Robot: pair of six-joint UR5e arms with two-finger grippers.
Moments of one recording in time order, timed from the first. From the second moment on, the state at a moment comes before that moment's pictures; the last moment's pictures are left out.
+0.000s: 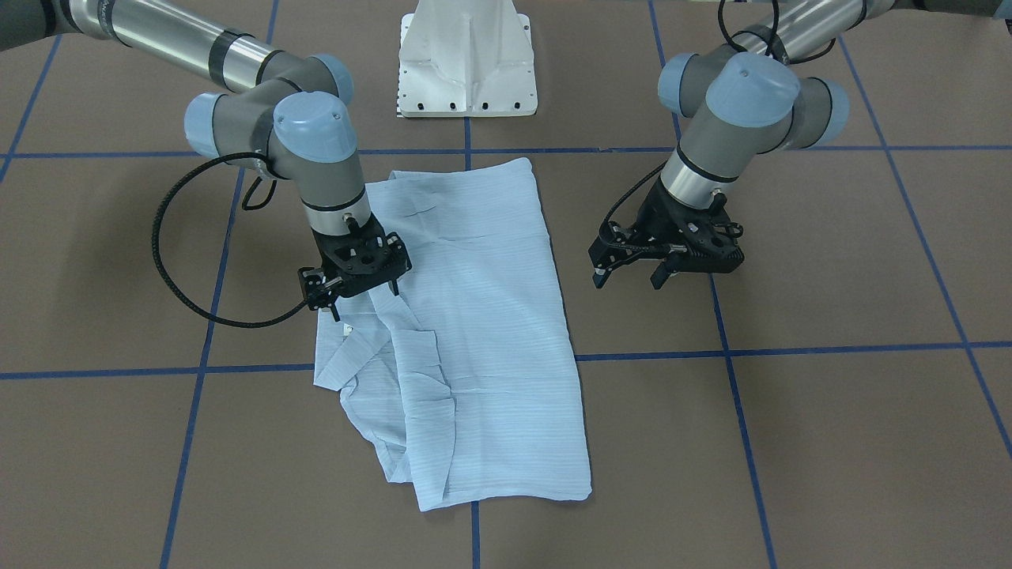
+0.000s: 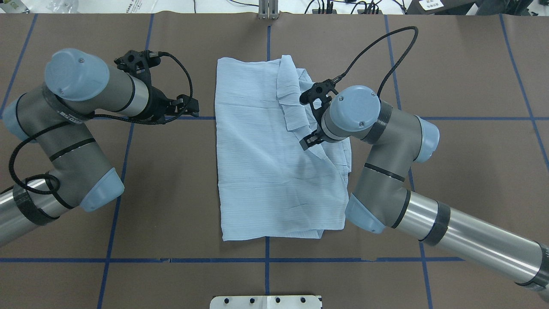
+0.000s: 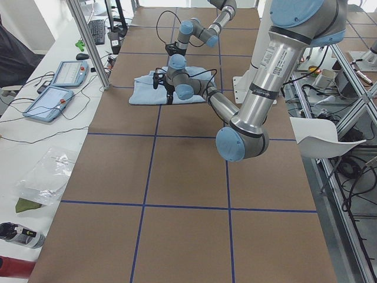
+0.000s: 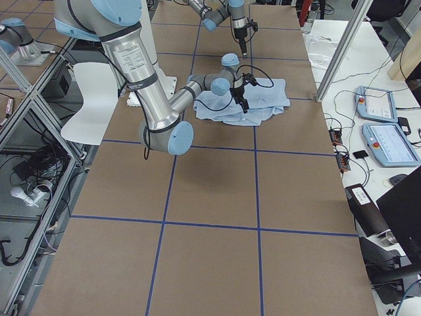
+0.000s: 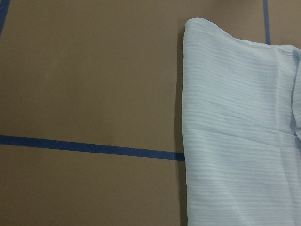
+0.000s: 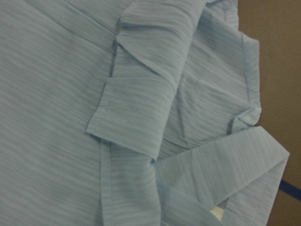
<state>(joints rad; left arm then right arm) -0.74 -2.02 -1.70 -2.02 -1.94 -1.27 0.57 -0.98 1.58 -1.36 1.71 0.66</state>
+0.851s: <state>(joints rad) -0.74 -2.02 -1.70 -2.02 -1.94 -1.28 0.52 -0.99 1.56 -1.37 1.69 0.66</state>
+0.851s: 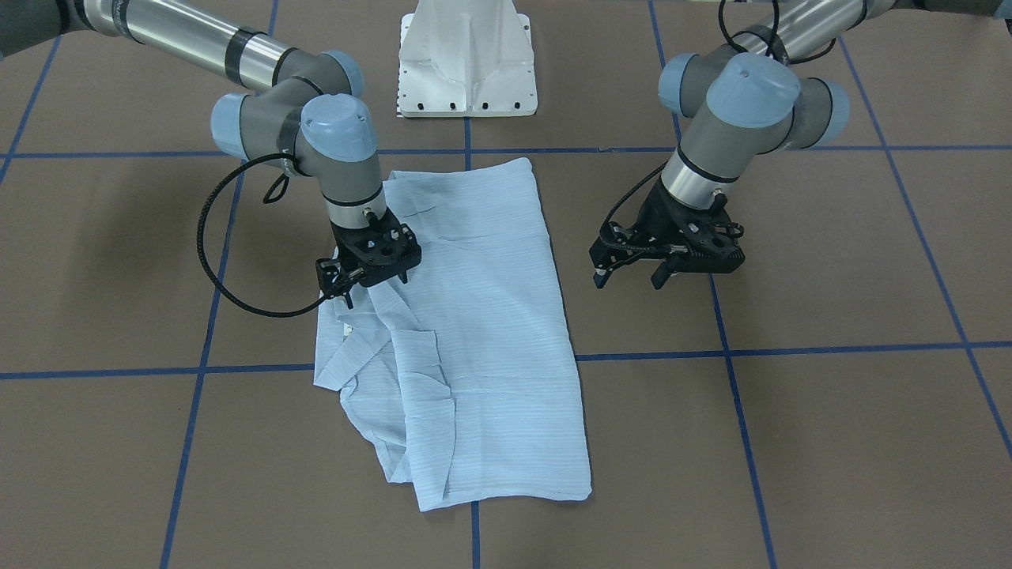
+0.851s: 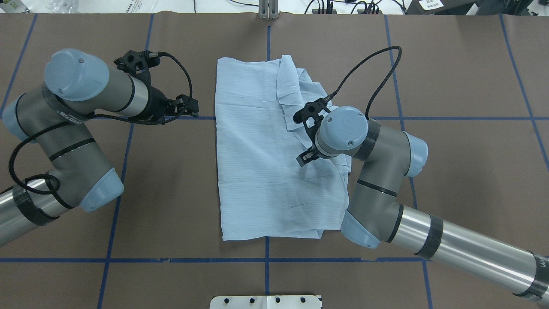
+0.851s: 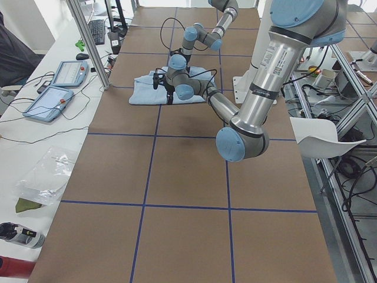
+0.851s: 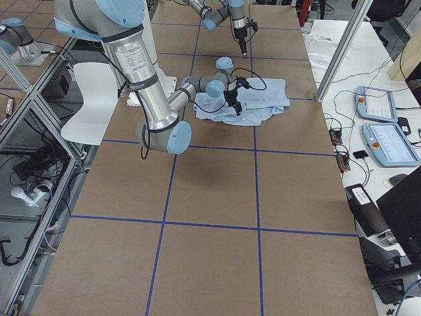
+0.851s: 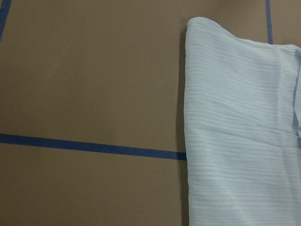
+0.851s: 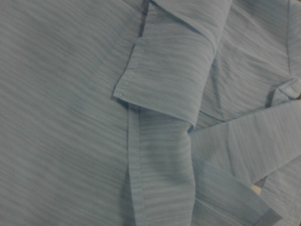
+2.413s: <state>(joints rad) -0.74 -2.03 -1.70 -2.02 -1.94 -1.27 0.76 -1.01 1.55 -1.36 1.80 0.54</state>
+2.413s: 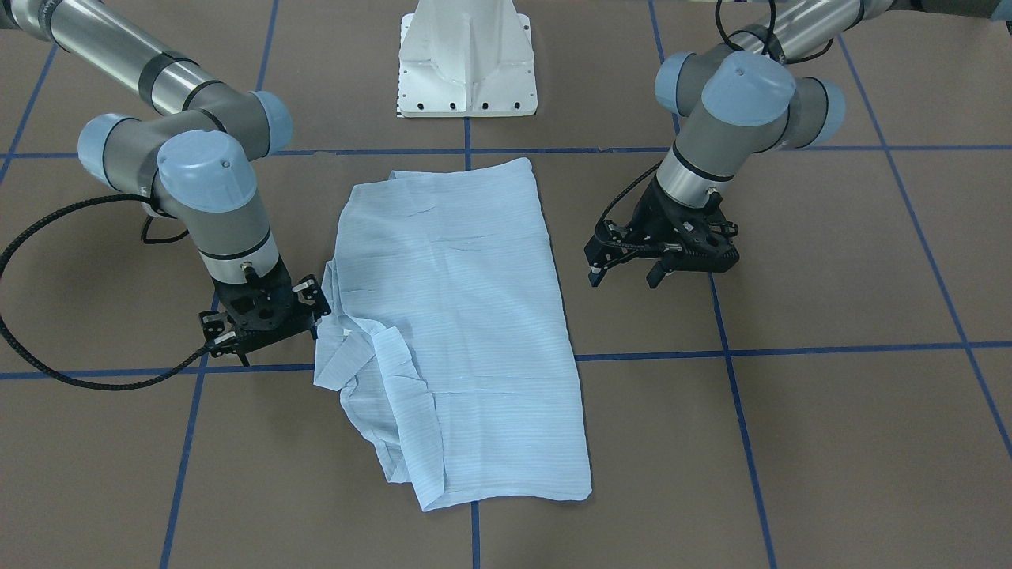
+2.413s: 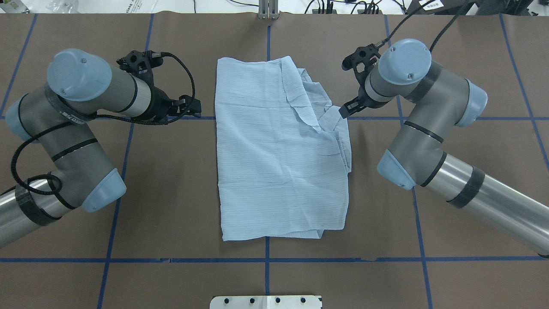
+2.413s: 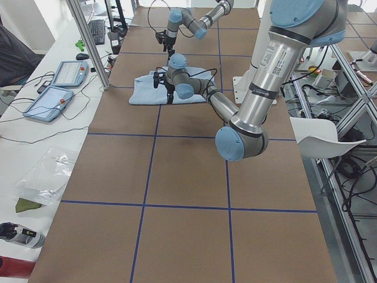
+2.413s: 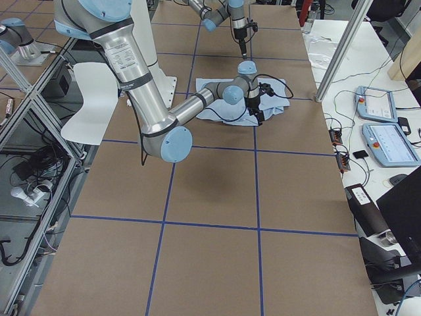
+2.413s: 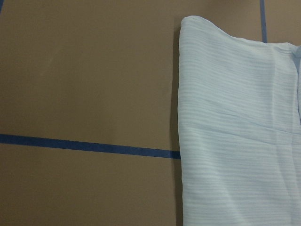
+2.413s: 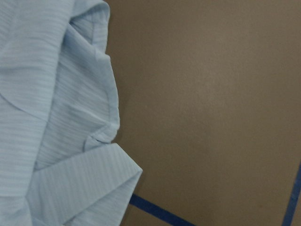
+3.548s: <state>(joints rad) -0.73 -2.02 -1.70 -2.02 -1.94 -1.28 0.61 -0.78 1.32 -1.36 1.66 0.55</state>
